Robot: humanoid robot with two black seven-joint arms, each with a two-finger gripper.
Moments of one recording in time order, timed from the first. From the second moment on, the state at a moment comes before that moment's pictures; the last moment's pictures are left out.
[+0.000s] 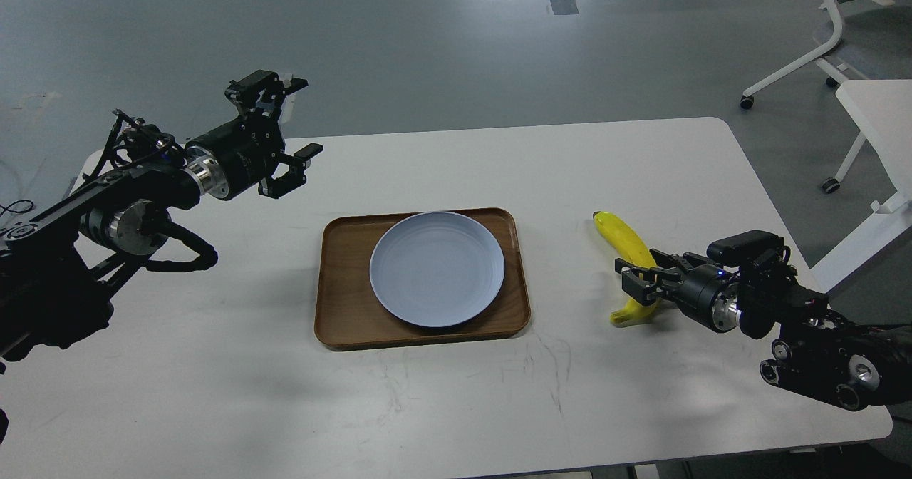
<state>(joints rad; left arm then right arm) -0.82 0.48 -0.56 -0.93 0.17 -0.27 -0.06 0.80 -0.60 -0.22 1.00 -1.35 -0.36 0.16</state>
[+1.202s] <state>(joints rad) -0.83 0.47 -0.55 -0.94 0.17 -0.26 -0.06 1.06 -0.61 -0.23 1.07 -1.34 -0.42 0.24</state>
